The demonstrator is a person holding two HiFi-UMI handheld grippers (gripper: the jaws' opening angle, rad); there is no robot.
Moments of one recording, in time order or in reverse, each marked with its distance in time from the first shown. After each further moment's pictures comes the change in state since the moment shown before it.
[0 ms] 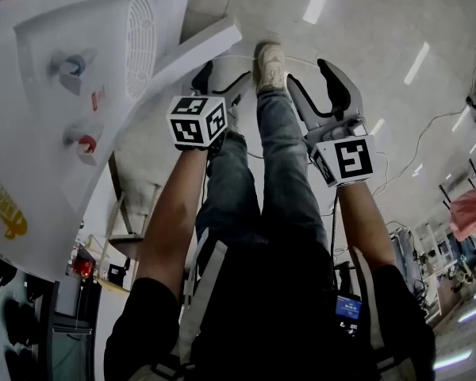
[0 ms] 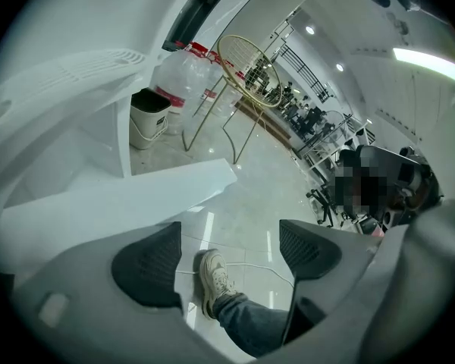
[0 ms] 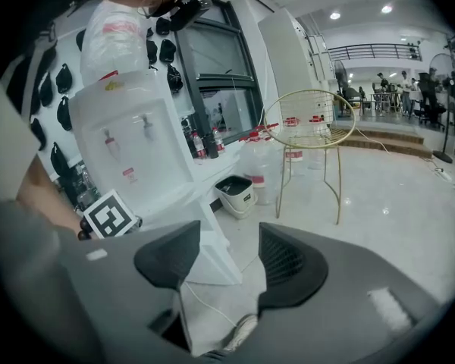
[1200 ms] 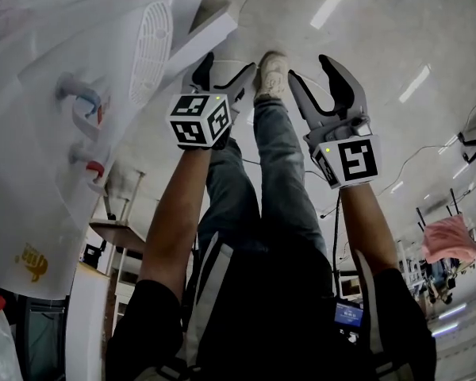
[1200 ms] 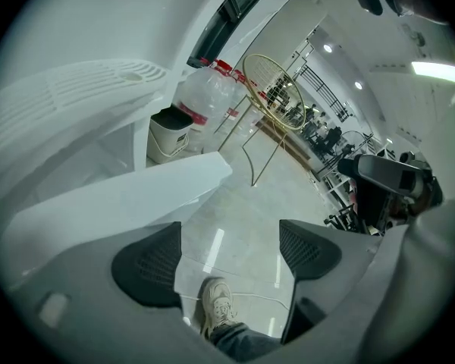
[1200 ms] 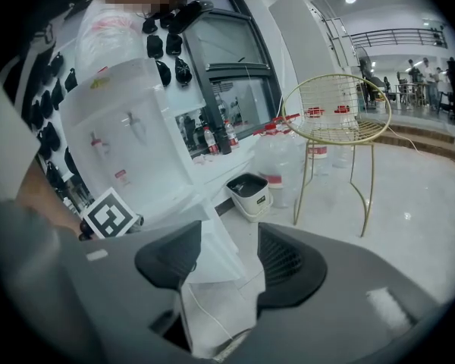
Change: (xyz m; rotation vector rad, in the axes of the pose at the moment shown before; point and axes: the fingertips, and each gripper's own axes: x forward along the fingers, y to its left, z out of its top) left arm 0.016 0.032 0.060 -0.121 -0.137 0.109; right arm 0.076 -0.012 0.041 -0.042 0.037 0.163
